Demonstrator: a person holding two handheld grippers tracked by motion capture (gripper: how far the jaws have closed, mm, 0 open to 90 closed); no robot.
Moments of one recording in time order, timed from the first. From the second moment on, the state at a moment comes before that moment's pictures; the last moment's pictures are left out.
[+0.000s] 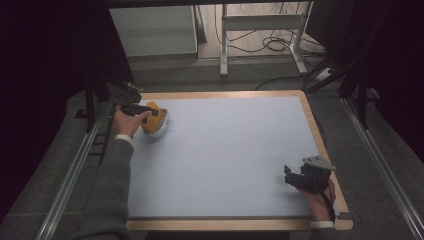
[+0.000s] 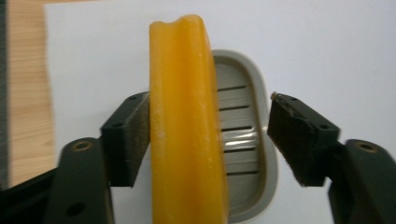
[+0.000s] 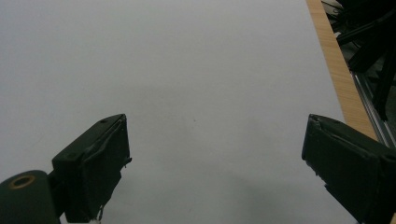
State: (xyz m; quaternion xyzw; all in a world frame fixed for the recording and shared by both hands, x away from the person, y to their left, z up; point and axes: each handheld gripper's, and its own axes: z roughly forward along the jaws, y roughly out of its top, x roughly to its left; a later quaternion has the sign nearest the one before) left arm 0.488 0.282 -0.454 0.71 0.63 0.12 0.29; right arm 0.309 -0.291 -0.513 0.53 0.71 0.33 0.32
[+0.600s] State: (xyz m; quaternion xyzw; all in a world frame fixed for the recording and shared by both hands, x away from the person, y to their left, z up) left arm 0.473 0.304 -0.453 0.71 0.63 0.11 0.30; right arm 0.309 -0.290 -0.514 0.53 0.71 0.32 0.33
